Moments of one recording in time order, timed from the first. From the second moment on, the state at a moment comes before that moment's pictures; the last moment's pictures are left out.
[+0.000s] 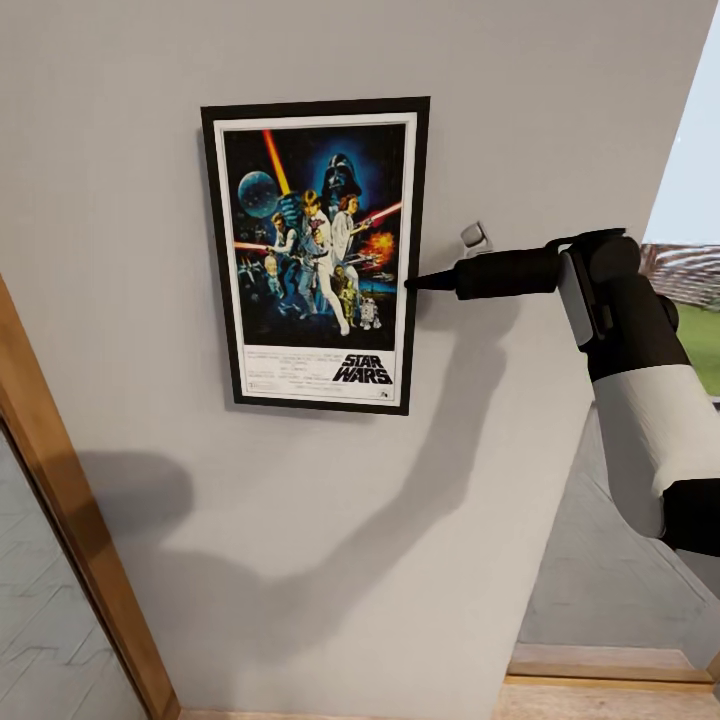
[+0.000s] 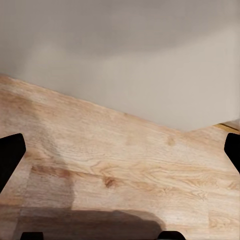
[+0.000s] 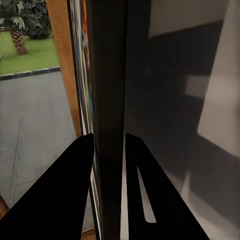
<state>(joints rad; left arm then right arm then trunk) -0.24 0.25 0.18 -0.03 0.34 -0.30 -0.73 -1.42 -0.16 0.14 -1.04 -0.07 0.95 1.29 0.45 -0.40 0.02</state>
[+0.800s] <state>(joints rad) -0.24 0.25 0.18 -0.03 0.35 -0.30 -0.73 -1.42 -0.16 0.13 -1.04 -0.07 0.95 1.28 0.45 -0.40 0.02</state>
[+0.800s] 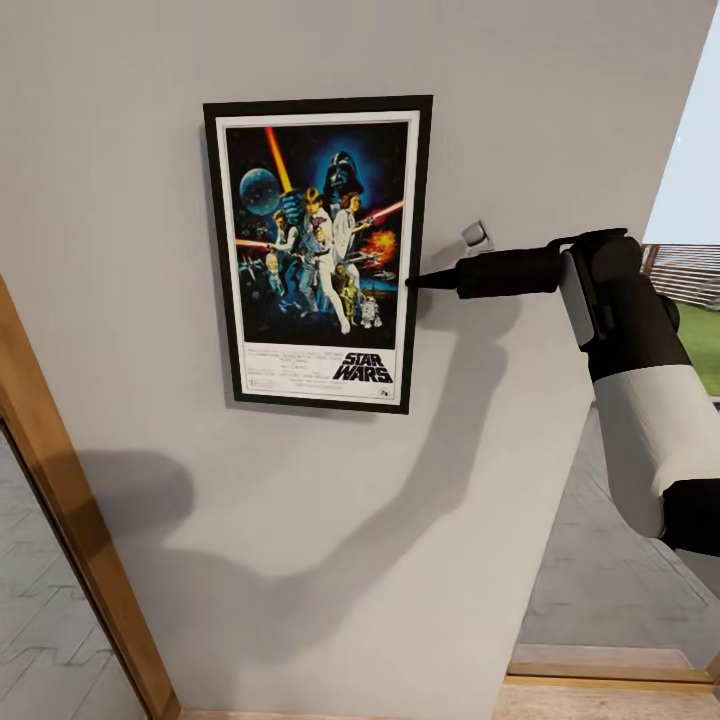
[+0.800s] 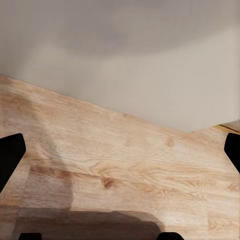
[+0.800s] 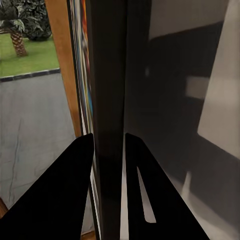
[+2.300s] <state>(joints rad) -0.24 0.25 0.19 -0.03 0.35 -0.30 -0.73 -1.42 -0.16 0.14 -1.05 -0.09 0.95 1.32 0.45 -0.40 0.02</state>
